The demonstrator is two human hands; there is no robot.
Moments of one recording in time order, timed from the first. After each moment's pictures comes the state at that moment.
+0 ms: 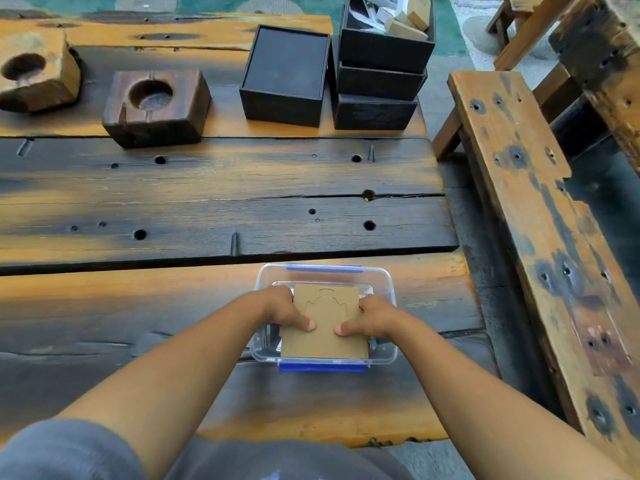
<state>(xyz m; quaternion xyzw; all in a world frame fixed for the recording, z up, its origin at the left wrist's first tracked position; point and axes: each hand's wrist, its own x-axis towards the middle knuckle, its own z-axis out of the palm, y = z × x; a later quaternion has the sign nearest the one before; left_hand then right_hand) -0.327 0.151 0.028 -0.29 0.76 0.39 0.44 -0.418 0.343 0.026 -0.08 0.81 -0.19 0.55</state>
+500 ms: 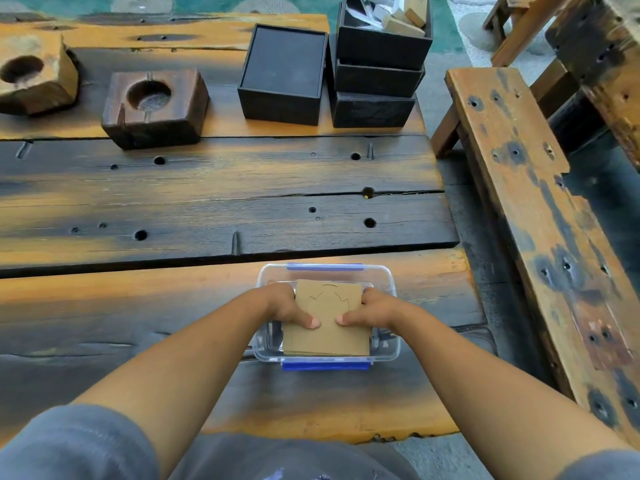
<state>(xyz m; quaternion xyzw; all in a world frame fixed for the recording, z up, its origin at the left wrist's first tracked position) -0.329 0.148 0.021 -0.28 0.78 0.35 0.43 -0.423 0.343 0.028 -0.05 0.80 -0.23 0.55</state>
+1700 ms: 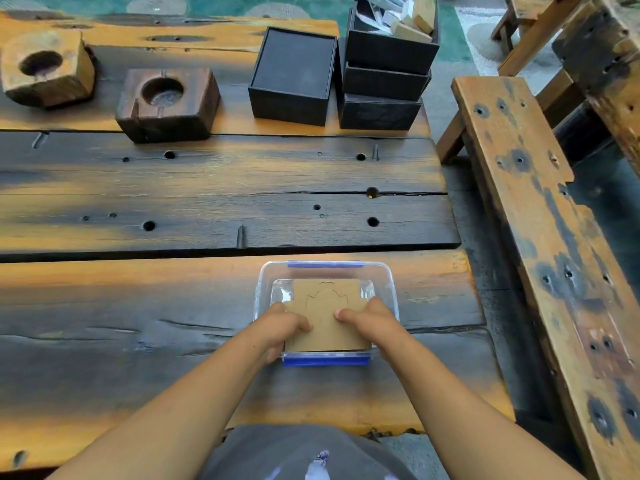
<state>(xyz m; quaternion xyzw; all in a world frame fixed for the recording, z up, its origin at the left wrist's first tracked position) -0.273 0.195 0.029 -0.51 0.49 0.68 0.19 -0.381 0.350 0.006 0.08 0.81 -0.35 0.46</state>
